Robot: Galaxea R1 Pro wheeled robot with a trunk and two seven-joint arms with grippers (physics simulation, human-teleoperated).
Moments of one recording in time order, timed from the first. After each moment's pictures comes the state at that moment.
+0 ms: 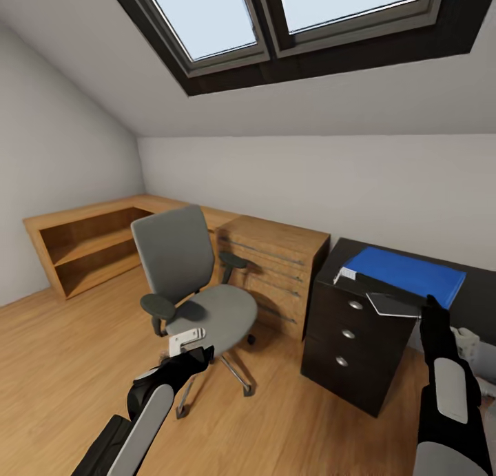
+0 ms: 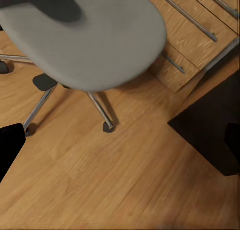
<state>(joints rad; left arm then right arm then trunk) -0.28 0.02 -0.34 -1.53 0.73 0.61 0.61 -0.52 0.09 -0.74 -1.30 -0.96 0.12 0.01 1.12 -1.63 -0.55</state>
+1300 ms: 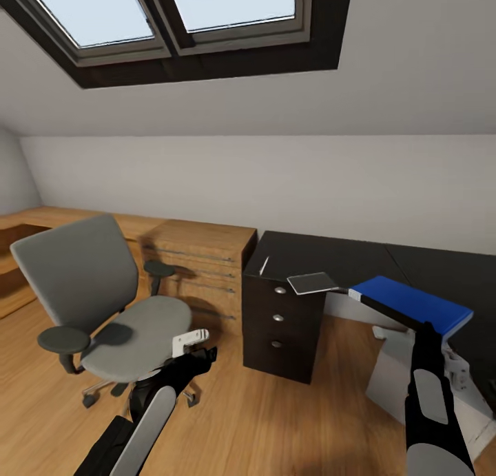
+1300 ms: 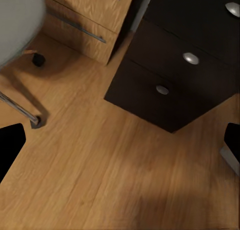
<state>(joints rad) -0.28 0.02 -0.36 -1.53 0.73 0.61 0.60 -0.52 0.08 -0.74 -1.06 -0.96 -0.13 0.01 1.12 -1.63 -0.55</state>
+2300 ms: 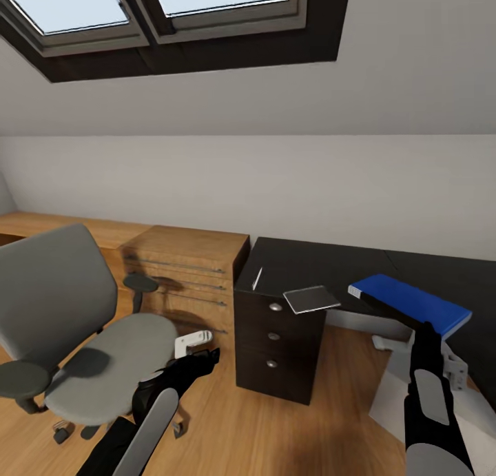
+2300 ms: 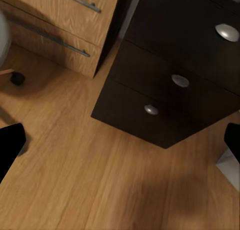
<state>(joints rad) -0.28 0.02 -0.38 -1.53 0.73 0.61 0.60 -0.52 0.08 -0.74 -1.06 -1.02 -0.12 0.02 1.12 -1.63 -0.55</state>
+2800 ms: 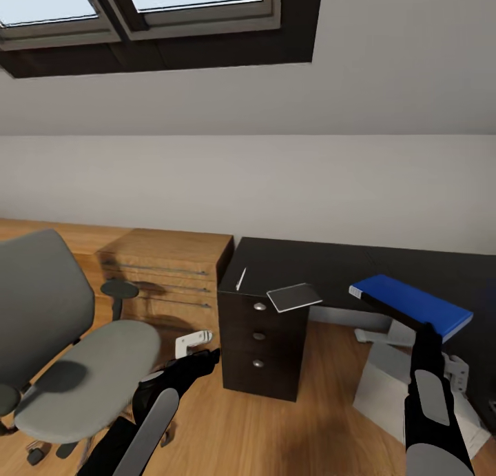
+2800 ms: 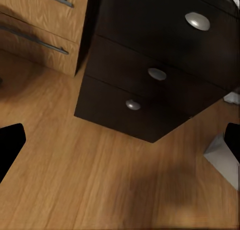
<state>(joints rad) -0.28 0.02 -0.38 -1.53 0.73 0.61 0.60 -0.52 0.08 -0.74 -1.06 -1.02 -0.13 0.01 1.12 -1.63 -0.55</state>
